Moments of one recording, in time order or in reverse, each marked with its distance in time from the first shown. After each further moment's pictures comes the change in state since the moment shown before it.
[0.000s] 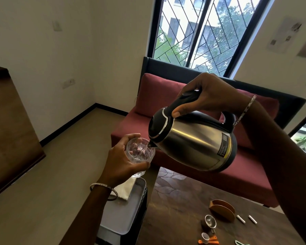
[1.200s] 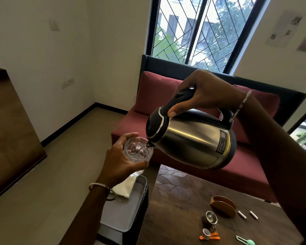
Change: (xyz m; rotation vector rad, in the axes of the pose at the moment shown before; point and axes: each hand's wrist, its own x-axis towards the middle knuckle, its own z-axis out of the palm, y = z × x) left_hand -0.004 0.000 0.002 -0.017 -0.011 -0.011; right_hand 0.001 0.003 0.002 -0.057 -0.027 -0.005
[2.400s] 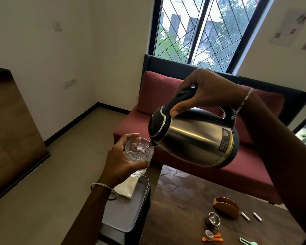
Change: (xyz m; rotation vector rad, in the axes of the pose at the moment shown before) left_hand 0.002 -0.005 -0.003 -0.014 0.013 -0.039; right_hand 0.009 0.004 0.000 -0.001 -0.024 -0.003
